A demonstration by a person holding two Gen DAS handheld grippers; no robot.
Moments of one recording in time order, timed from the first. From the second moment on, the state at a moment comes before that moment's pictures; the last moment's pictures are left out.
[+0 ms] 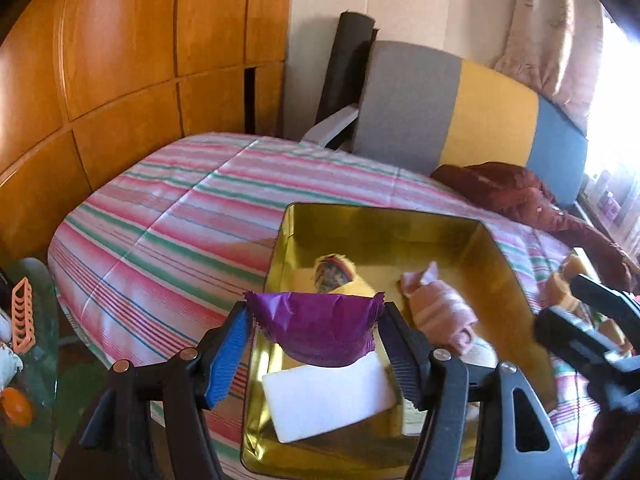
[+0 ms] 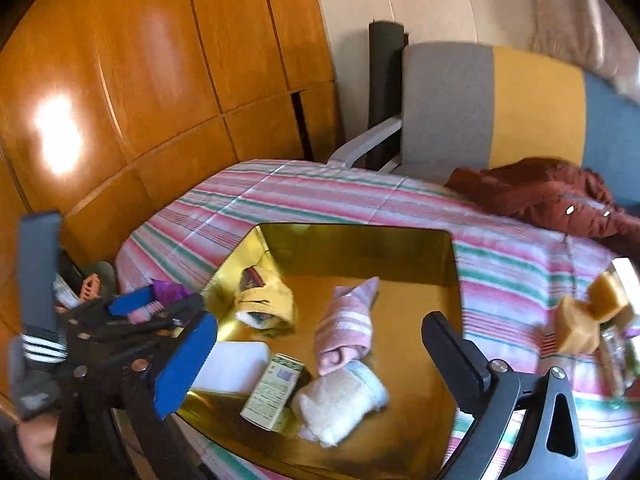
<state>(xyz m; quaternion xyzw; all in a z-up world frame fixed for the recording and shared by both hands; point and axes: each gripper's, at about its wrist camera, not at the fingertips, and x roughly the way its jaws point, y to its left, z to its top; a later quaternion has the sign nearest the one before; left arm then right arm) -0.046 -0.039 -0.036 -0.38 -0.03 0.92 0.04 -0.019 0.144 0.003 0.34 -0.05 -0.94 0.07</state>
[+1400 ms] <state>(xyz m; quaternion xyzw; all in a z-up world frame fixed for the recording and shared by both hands) -0.005 0.092 -0.029 -0.40 0.03 0.88 0.25 0.089 0.419 -0.033 0.39 -0.20 -0.88 -0.19</state>
